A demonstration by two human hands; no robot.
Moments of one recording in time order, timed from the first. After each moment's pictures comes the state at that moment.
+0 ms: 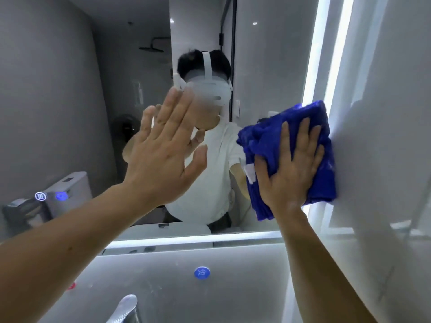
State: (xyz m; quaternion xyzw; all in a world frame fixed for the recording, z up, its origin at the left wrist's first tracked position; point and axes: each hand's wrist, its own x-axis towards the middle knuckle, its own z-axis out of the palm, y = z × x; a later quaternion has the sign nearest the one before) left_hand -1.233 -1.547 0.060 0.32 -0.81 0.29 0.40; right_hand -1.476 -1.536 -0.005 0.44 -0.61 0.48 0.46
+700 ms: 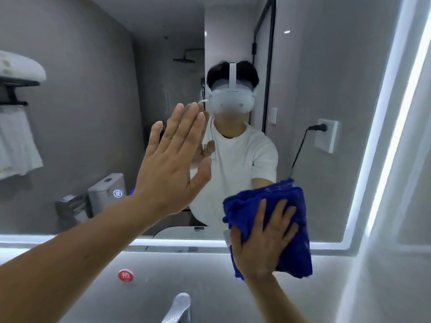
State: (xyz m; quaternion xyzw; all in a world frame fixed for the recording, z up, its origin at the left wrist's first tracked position) left_hand -1.130 -1.561 0.052 0.35 -0.79 0.28 0.41; right_hand -1.315 -1.569 -0.131 0.46 -0.66 0.48 0.36
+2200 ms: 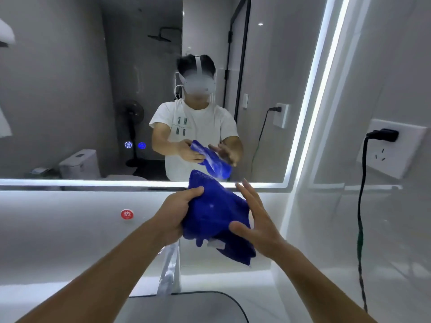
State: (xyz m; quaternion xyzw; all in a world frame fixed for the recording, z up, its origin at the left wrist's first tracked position) left_hand -1.111 -1.429 -0.067 0.34 -0.45 -0.73 0.39; right_hand -1.305 -1.351 -0.100 0.70 -0.51 0.47 -0.16
